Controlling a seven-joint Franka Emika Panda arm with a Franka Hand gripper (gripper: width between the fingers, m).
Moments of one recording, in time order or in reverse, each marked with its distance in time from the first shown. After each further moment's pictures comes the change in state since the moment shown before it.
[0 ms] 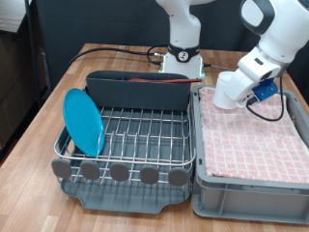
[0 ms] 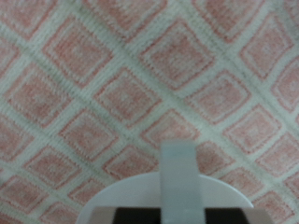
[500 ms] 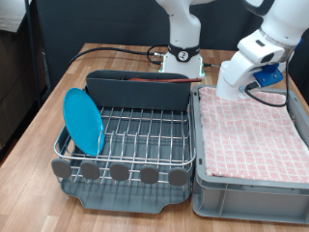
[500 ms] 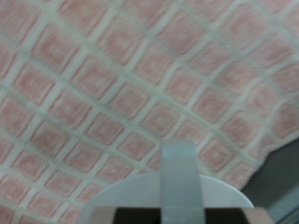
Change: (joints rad) arm -0.012 -0.052 -0.044 0.087 0.012 -0.053 0.085
